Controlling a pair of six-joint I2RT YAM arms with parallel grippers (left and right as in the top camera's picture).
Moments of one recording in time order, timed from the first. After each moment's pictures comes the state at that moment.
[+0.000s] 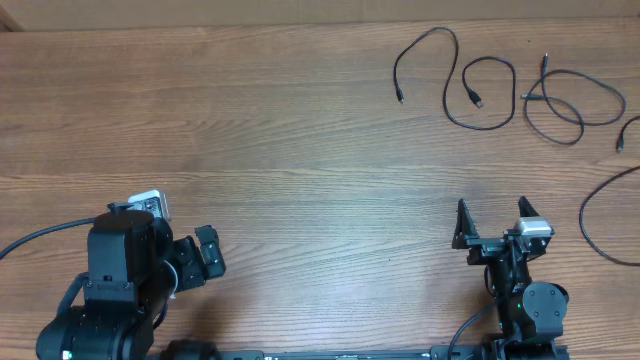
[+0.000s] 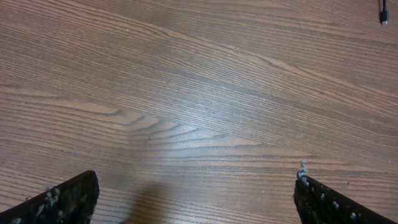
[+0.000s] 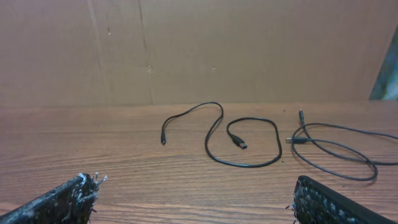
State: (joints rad) left arm -0.07 0.76 1.12 -1.31 -0.02 -0.35; right arm 0.03 0.01 0.02 -0.03 -0.02 0.04
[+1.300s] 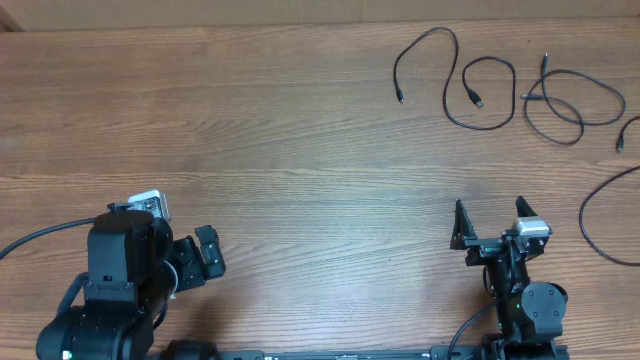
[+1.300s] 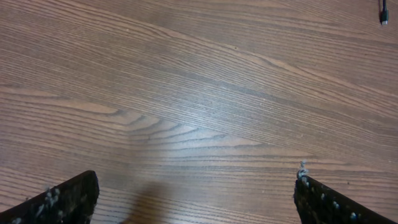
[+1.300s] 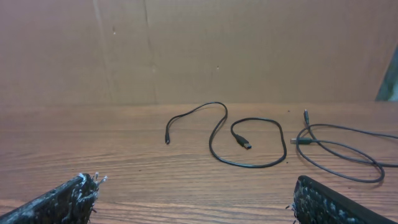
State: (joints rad) left arm -0.07 0.76 1.12 -1.31 -0.02 -0.35; right arm 0.05 0.01 0.02 -0.03 -0.02 0.04
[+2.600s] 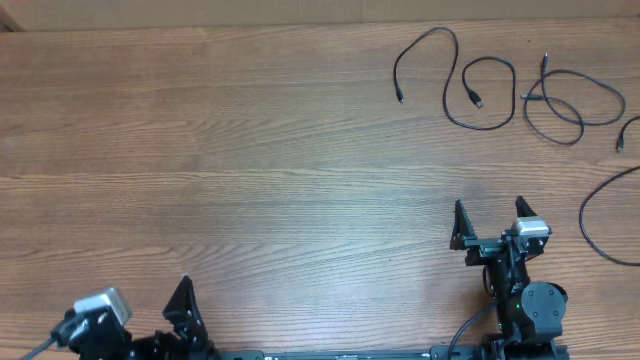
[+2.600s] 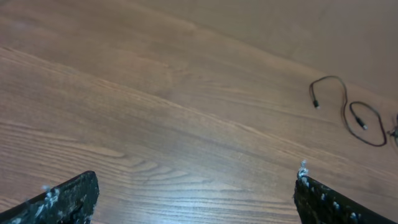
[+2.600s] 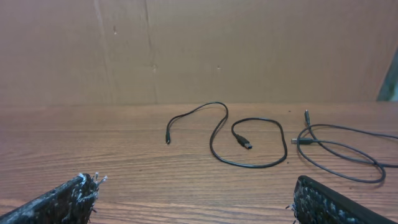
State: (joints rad) left arm 0.02 0.27 1.12 -1.31 -0.02 -0.35; right arm 0.05 0.01 0.02 -0.03 -0.02 0.04
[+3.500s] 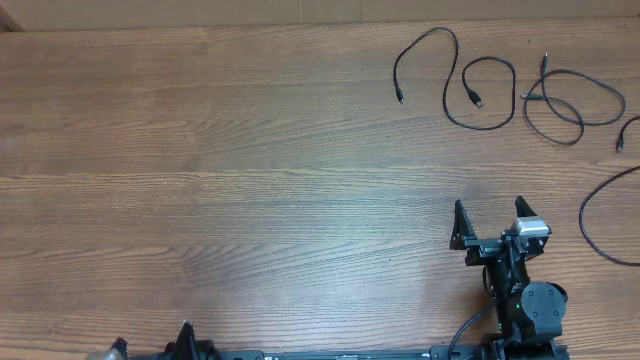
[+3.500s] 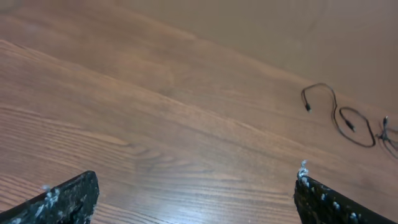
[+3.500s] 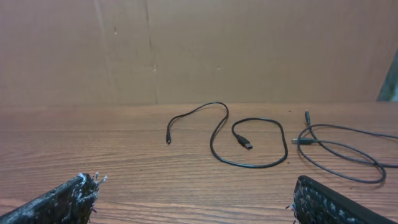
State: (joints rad) left arm 0.03 0.05 1.12 -1.45 -0.02 -0.36; right arm 0.05 0.01 0.02 -0.03 -0.02 0.04
